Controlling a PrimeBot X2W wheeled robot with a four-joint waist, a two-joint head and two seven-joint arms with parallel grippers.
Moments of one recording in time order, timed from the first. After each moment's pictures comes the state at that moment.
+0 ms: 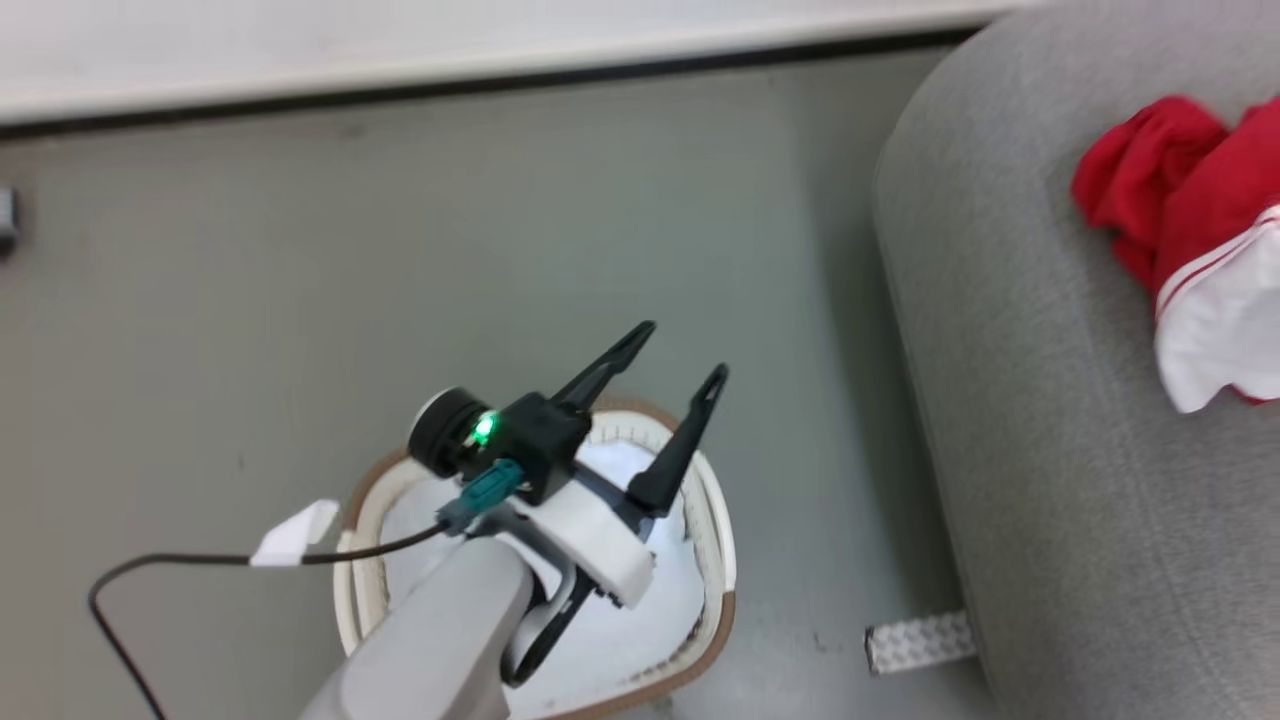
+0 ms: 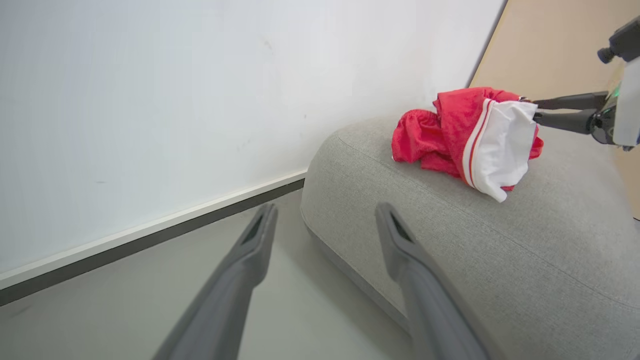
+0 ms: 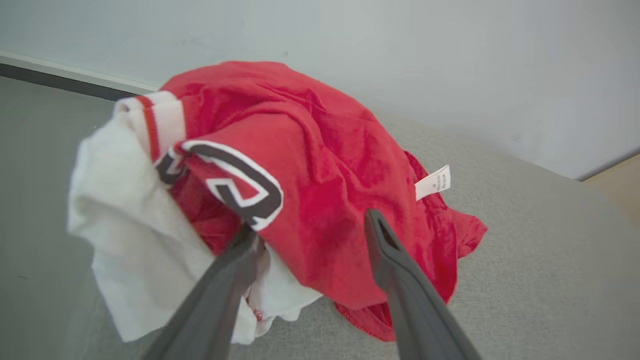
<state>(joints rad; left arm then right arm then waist) -0.62 0.14 -0.65 0.36 -0.30 -0.05 -0.26 -0.86 -0.69 0.65 0.91 0.70 0.13 -0.17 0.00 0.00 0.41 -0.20</state>
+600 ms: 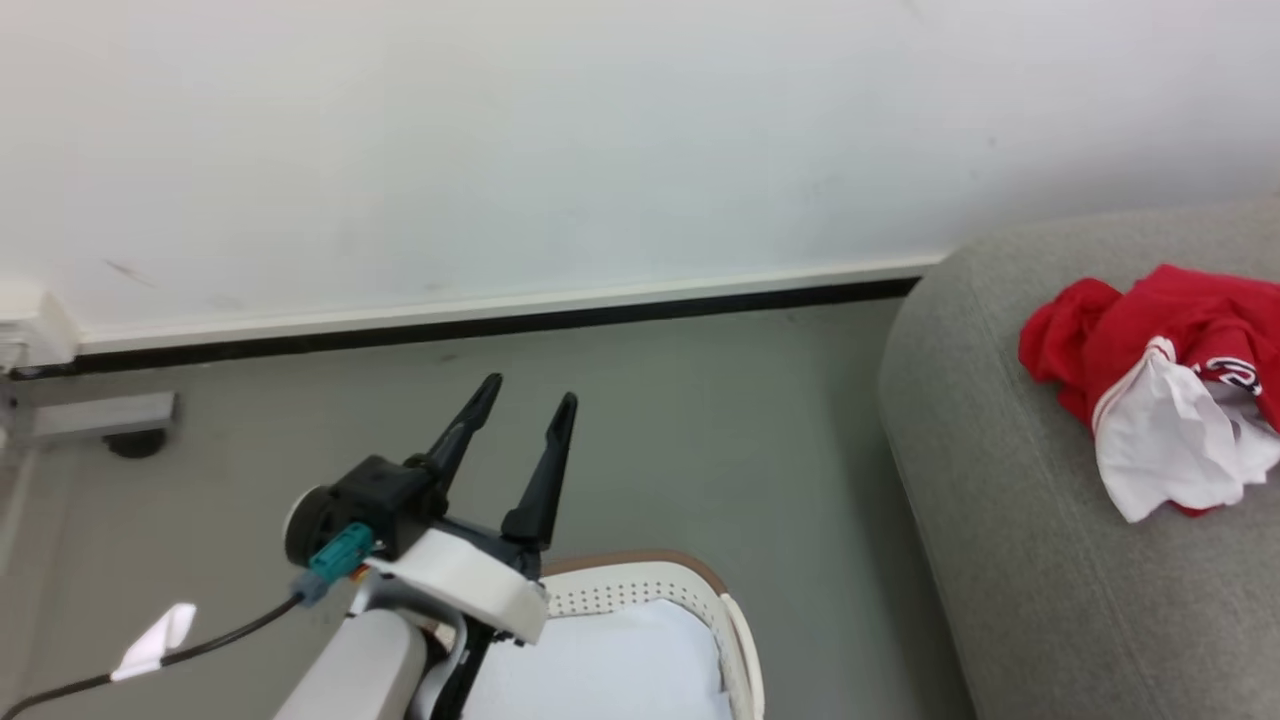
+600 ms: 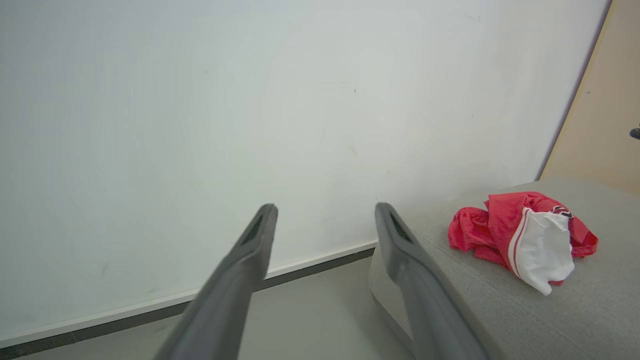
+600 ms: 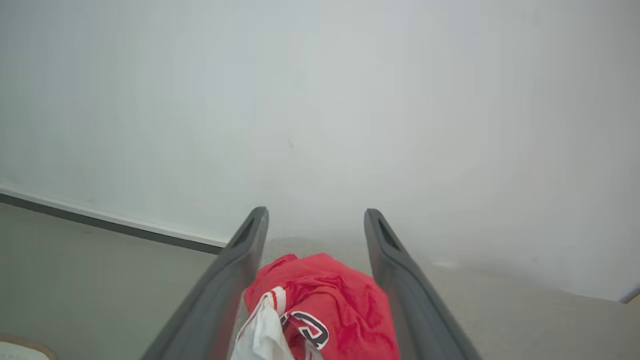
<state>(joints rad) -0.41 0.18 -0.43 0.28 -0.35 0.00 -0.26 -0.71 -0.80 0.68 0.59 0.82 0.13 -0.26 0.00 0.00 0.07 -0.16</state>
